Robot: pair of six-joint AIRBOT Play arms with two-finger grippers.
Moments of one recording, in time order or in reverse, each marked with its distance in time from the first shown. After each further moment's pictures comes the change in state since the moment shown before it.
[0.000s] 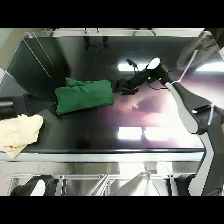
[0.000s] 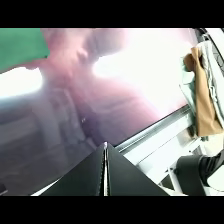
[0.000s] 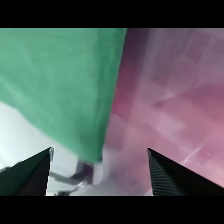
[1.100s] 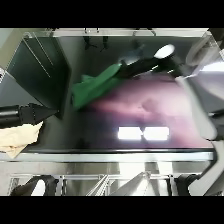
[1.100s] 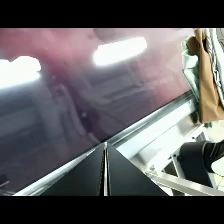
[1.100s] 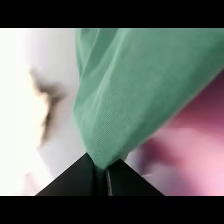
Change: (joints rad) left arm 0.000 0.032 -0.055 0.005 -0.023 0.043; right arm -0.104 0.248 -0.004 0.070 -0.031 0.129
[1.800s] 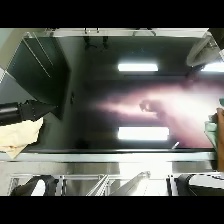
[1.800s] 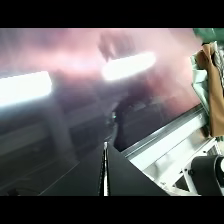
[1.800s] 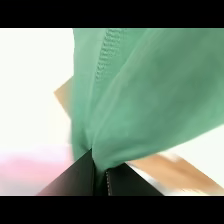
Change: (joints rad) left arm 0.000 0.000 0.000 -0.001 0.059 0.027; right arm -1.068 0.402 -0.151 -0.834 0.491 0.267
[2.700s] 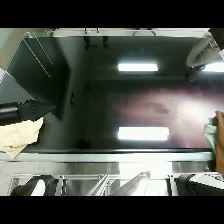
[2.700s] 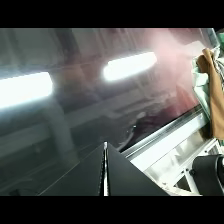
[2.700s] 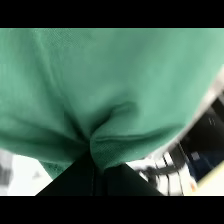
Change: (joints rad) left arm 0.000 0.000 0.000 0.000 0.005 0.008; right arm -0.242 0.113 -0.453 -0.198 0.105 -0.041
